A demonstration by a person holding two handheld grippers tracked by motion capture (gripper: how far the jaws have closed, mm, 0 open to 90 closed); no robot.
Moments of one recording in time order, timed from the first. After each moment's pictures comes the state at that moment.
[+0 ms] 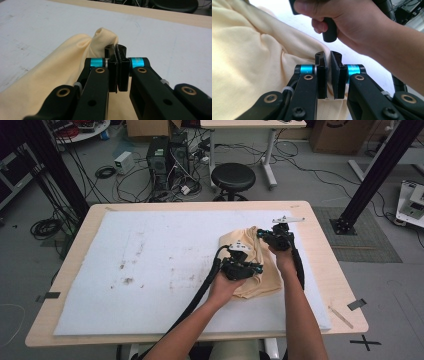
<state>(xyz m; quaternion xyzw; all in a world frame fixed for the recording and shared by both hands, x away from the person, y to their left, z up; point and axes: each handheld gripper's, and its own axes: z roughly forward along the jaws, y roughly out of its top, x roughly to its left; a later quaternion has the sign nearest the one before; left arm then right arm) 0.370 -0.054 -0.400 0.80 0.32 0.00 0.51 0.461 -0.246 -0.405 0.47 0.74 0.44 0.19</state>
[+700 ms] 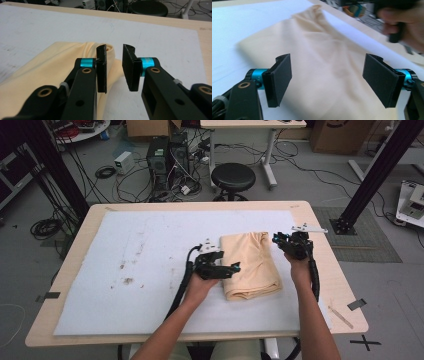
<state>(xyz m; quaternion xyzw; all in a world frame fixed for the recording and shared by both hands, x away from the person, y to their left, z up) 0.369 0.042 -0.415 0.75 0.37 0.11 0.53 0.415 -0.285 -0.397 0.49 0.71 0.44 0.25</state>
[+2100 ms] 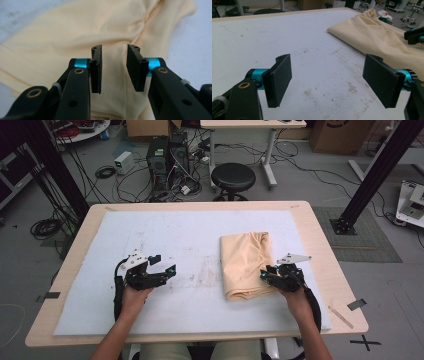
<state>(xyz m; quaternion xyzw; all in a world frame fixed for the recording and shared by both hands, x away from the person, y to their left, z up) 0.338 0.206 -0.430 0.71 0.40 0.19 0.55 0.344 -0.251 -0.432 0.43 0.80 0.37 0.17</state>
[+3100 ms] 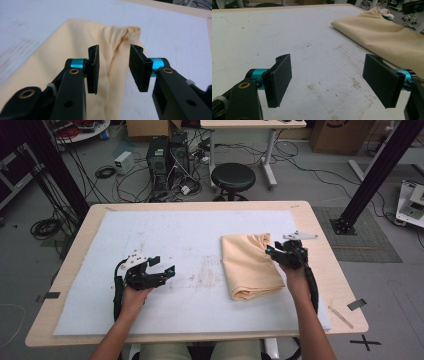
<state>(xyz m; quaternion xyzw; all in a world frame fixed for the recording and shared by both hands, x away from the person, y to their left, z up) 0.341 0.208 -0.436 0.71 0.41 0.18 0.54 0.396 -0.255 -0.393 0.49 0.75 0.38 0.24</state>
